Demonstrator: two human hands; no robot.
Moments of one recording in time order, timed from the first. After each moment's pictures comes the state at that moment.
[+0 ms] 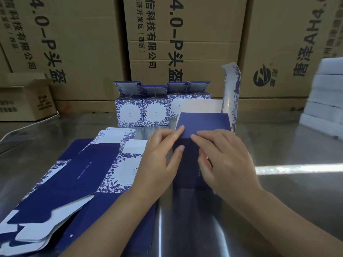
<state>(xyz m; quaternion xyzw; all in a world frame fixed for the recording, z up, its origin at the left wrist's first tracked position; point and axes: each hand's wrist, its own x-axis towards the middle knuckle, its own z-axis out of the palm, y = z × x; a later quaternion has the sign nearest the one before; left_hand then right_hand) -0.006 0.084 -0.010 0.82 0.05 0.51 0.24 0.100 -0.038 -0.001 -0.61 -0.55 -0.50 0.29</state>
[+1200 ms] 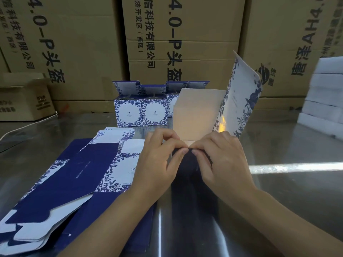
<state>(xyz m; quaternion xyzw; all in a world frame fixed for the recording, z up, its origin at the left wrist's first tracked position) -0.008 0.081 -0.007 0.82 0.04 0.55 0.13 0.092 -0.040 0.002 -0.65 -0.54 -0.41 0.34</state>
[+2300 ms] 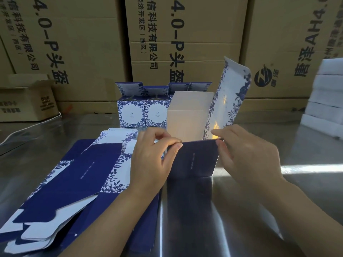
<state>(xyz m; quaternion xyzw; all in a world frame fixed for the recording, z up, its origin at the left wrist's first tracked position) -0.008 0.095 -0.008 0.79 0.10 0.60 0.07 0.112 -0.059 0.017 -0.69 -0.47 -0.48 0.26</state>
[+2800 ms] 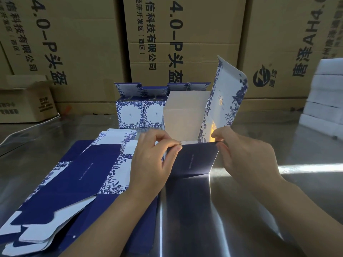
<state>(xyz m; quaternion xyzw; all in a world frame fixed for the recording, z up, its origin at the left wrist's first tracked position) -0.009 0.094 -0.010 0.80 0.09 0.59 0.07 0.116 -0.059 0.017 -0.71 -0.48 -0.46 0.26</state>
